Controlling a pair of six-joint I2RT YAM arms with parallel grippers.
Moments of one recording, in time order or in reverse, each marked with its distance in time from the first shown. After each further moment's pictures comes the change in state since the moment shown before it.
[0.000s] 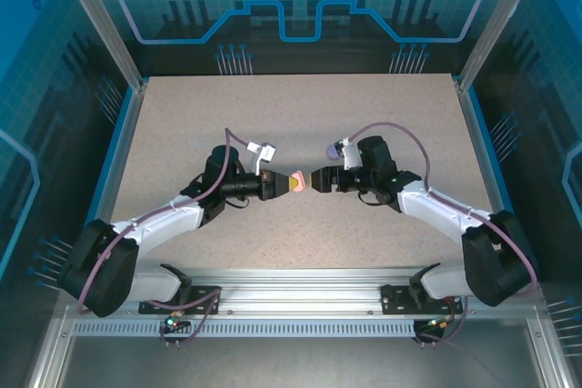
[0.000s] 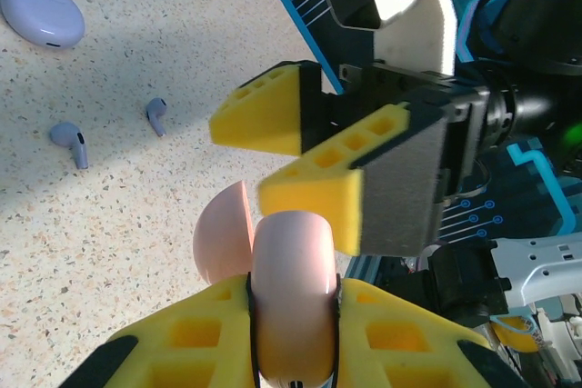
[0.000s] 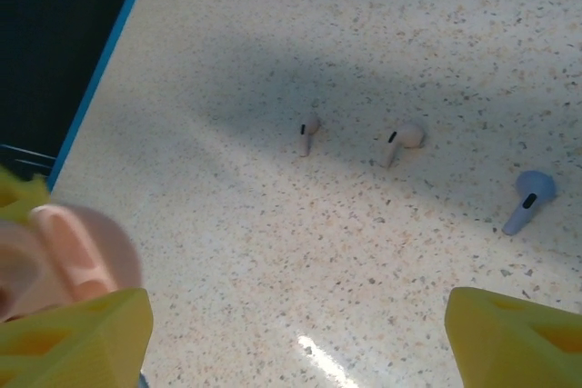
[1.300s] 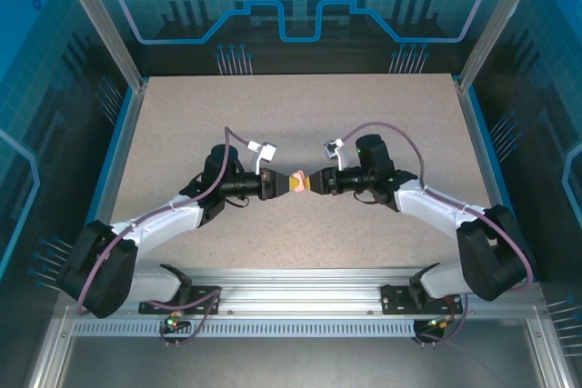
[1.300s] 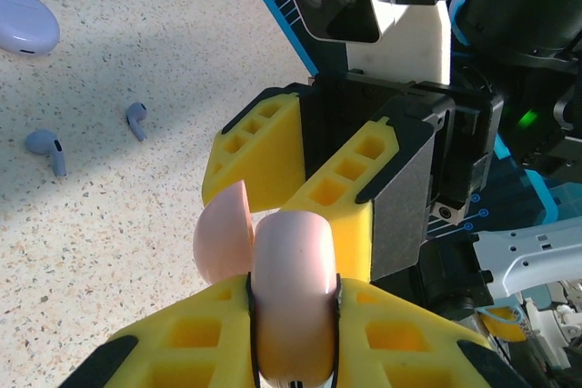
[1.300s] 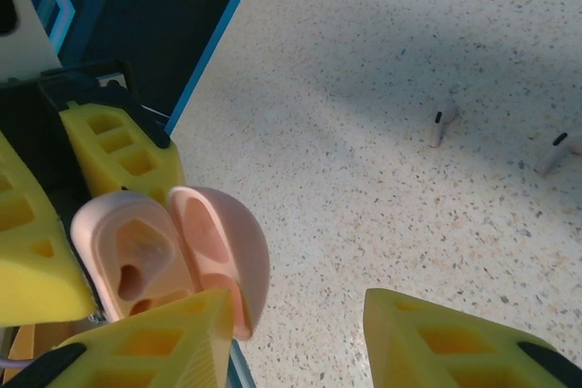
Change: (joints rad) left arm 0.000 -0.006 0.007 0.008 0.033 -0.002; right arm 0.010 0.062 0.010 0.119 -0.251 0.023
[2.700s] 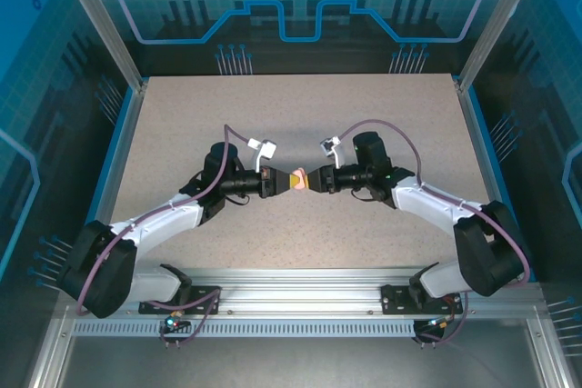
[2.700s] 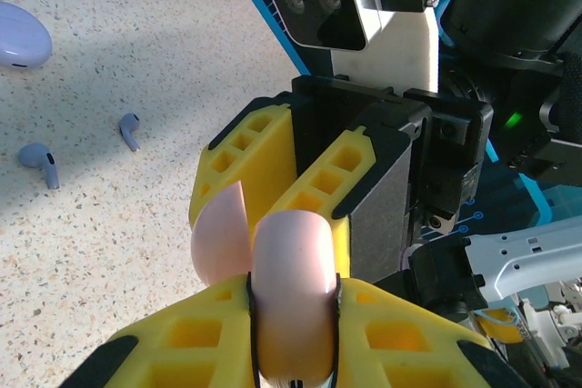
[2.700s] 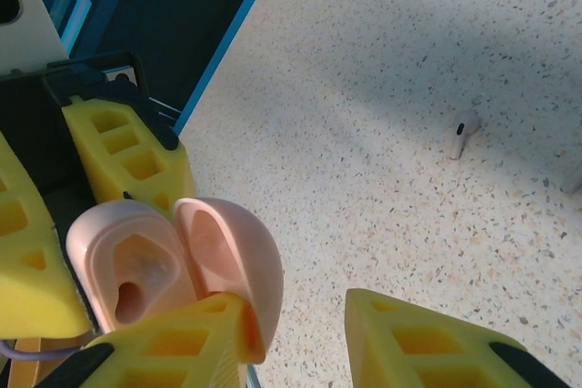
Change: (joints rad) left arm 0.000 0.000 0.018 0.000 0.003 -0.004; right arm 0.007 0.032 0.036 0.000 -0.027 -0.016
